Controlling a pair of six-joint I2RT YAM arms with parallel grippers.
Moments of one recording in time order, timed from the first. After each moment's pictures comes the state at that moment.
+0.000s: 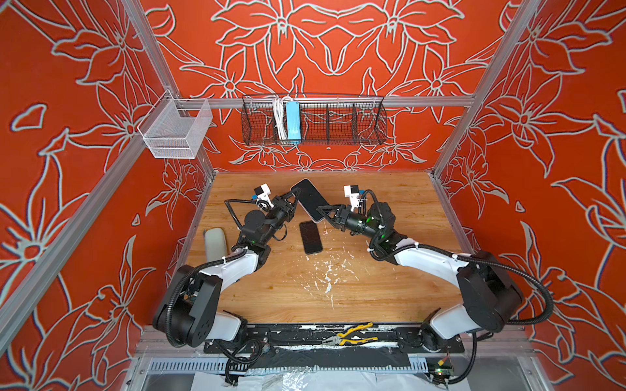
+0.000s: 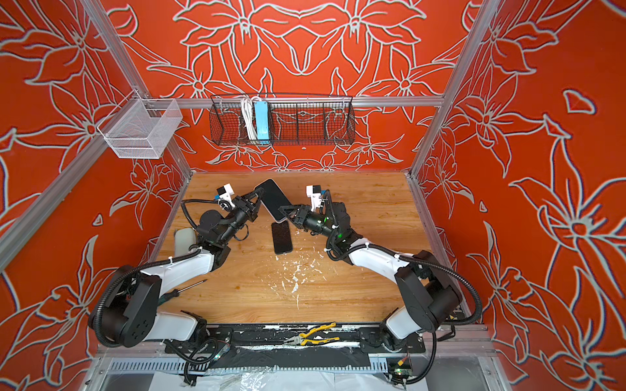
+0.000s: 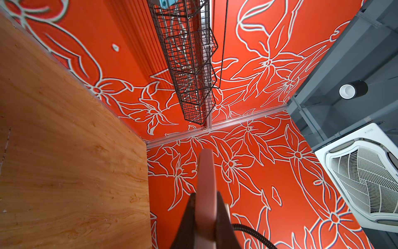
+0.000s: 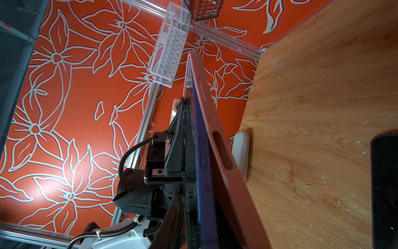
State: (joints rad) left arm -0.28 1.40 0.62 1.00 0.27 -1.41; right arm 0.63 1.50 0.84 0.72 -0.47 1.25
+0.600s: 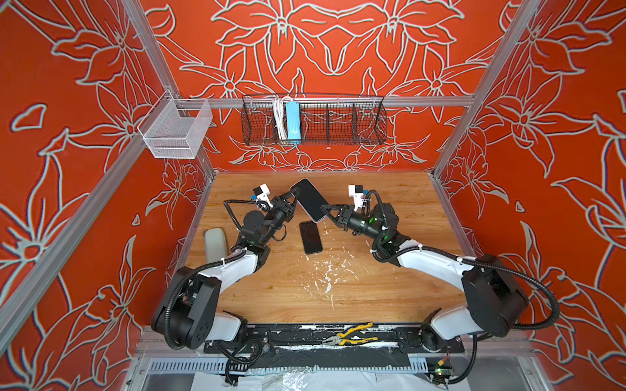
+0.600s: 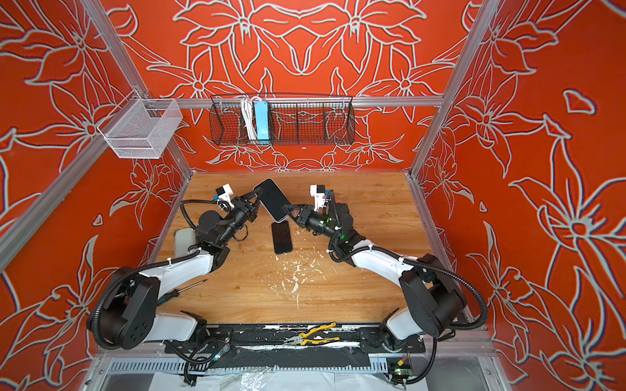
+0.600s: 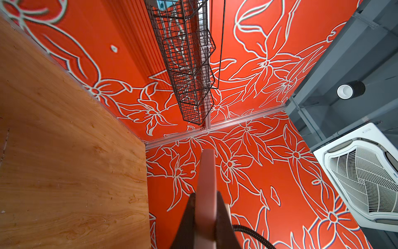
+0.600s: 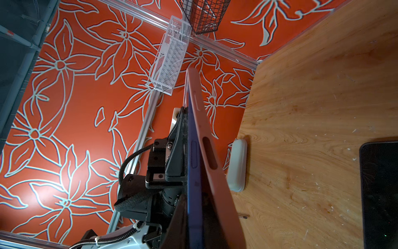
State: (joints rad) left arm -0.28 1.39 0.61 1.00 0.27 -1.41; right arm 0.62 1.47 0.82 0.73 -0.44 1.25
